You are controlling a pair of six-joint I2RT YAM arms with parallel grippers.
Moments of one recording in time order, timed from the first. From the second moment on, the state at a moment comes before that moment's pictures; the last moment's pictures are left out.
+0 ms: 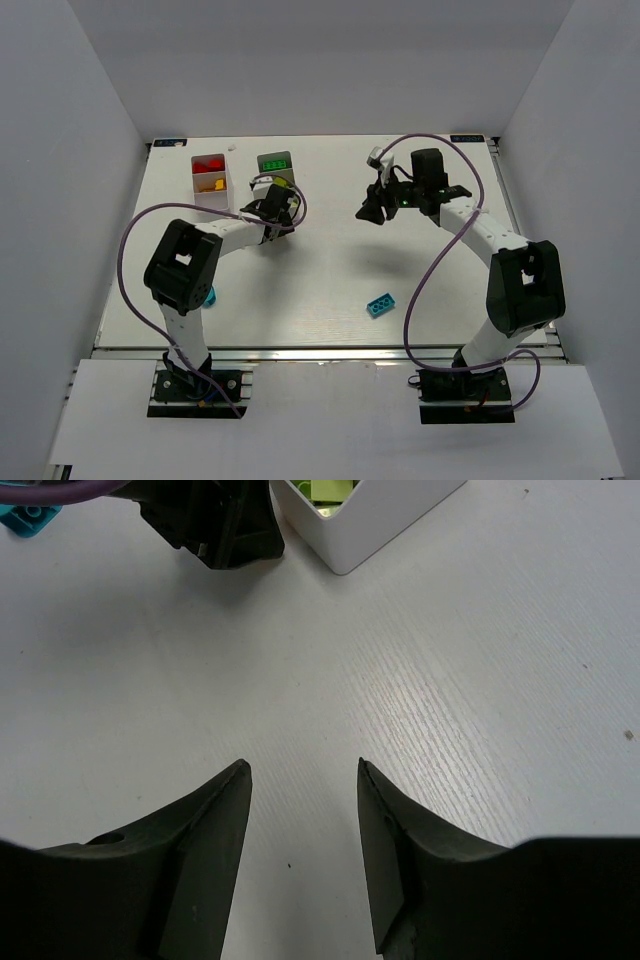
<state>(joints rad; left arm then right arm) -0.48 1.90 1.16 -0.17 -0.45 -0.64 0.32 1.65 1.21 -0.21 -0.79 -0.35</state>
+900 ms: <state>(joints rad) -0.45 1.58 1.07 -0.26 -0.43 -0.60 0.32 1.65 1.21 -0.21 -0.81 -0.35</state>
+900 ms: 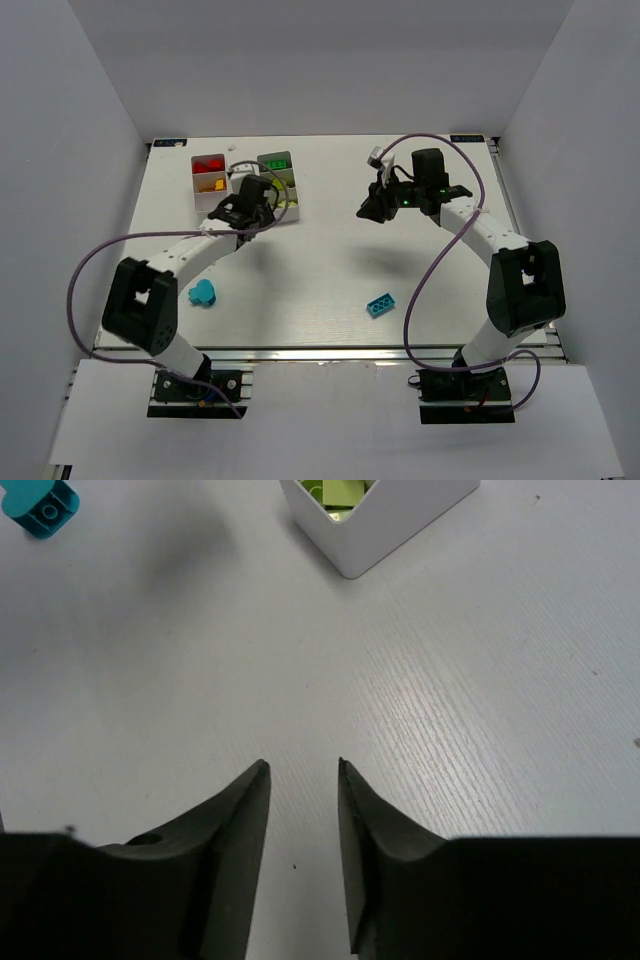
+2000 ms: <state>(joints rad) 0.04 1.89 1.49 -0.35 -0.20 -0.48 0.31 1.65 1.21 -0.22 -0.84 -0.36</state>
